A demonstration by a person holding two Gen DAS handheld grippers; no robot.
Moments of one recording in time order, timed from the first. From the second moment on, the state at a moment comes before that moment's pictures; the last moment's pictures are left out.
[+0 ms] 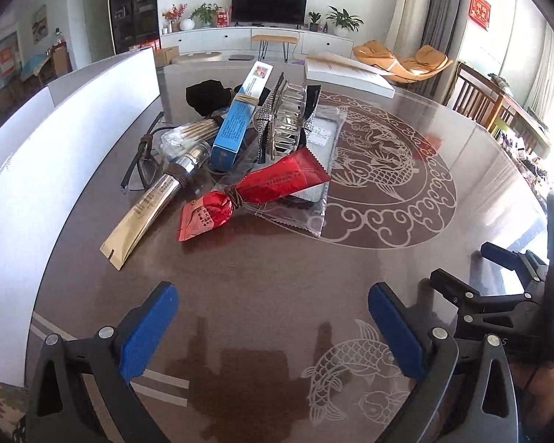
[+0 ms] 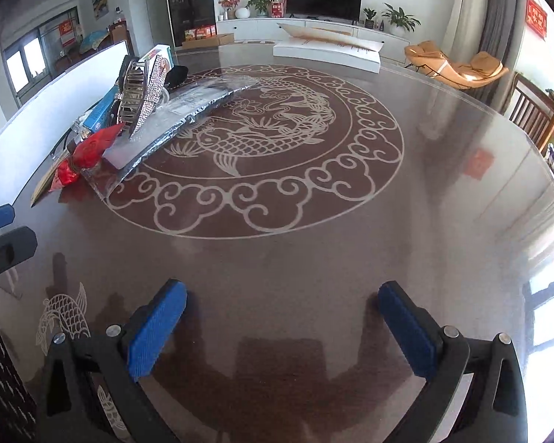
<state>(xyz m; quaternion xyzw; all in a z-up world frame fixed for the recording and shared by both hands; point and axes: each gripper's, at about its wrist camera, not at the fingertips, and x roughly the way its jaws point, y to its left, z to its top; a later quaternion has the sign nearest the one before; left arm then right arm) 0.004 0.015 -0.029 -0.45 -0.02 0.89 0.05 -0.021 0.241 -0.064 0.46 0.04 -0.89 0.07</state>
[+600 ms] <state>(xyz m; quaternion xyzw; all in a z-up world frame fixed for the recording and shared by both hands) -0.009 0.007 -0.057 -0.50 -0.03 0.86 0.02 -0.021 0.236 -0.063 0.46 0.04 -0.89 0.07</state>
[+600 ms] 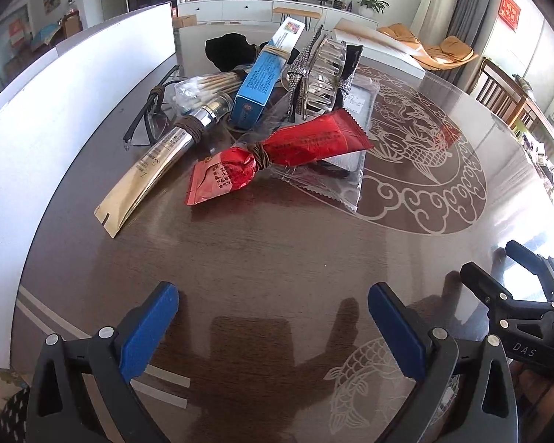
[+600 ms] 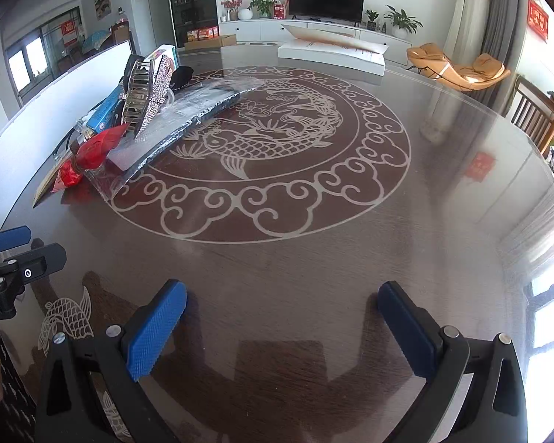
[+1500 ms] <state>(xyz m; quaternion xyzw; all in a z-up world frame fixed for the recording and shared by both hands) -0.008 0.010 -0.057 -0.51 -0.02 0.86 0.02 -0.022 0.235 -0.064 0.46 0.04 -0.89 0.07</state>
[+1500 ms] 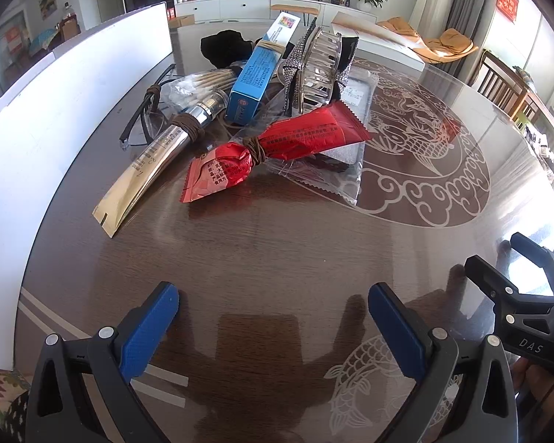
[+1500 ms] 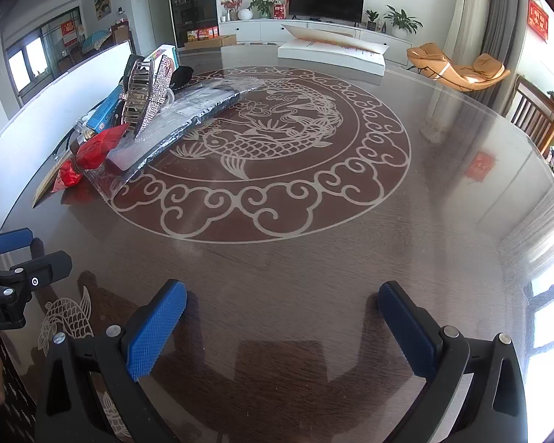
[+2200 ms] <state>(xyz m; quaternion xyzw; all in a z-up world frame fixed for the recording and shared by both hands) -0.009 0.008 -0.056 -0.51 -0.02 0.86 0.02 -0.022 0.235 -0.064 0.46 0.04 -0.89 0.07</state>
